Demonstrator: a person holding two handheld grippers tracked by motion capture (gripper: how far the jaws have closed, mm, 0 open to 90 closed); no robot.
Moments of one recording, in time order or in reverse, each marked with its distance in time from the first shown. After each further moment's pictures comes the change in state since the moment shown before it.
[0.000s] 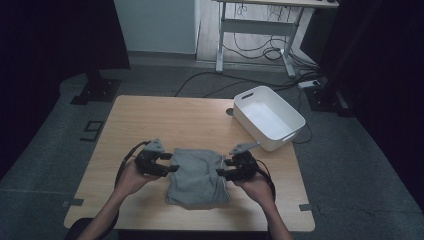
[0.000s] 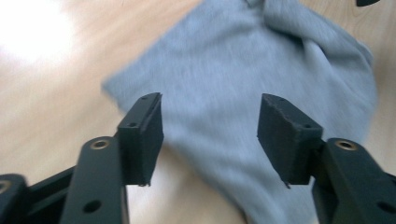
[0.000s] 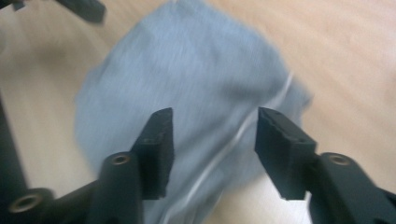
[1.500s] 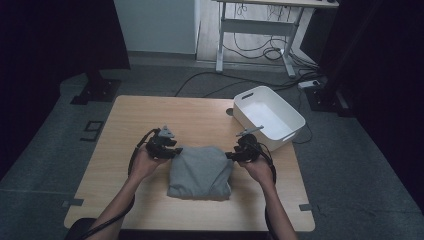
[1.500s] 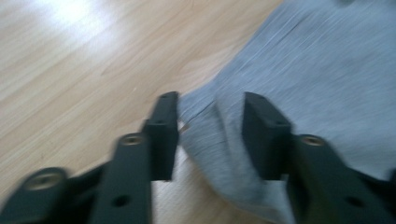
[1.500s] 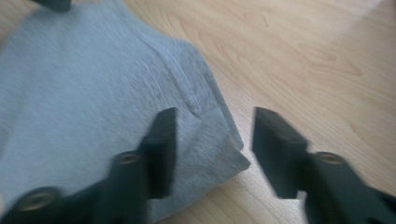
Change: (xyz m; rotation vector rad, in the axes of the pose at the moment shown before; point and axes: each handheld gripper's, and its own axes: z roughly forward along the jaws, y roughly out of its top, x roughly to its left) left arm 0.038 0.015 0.032 0.039 0.164 -0.045; right arm -0.067 0.007 0.018 0.065 -0.118 0.130
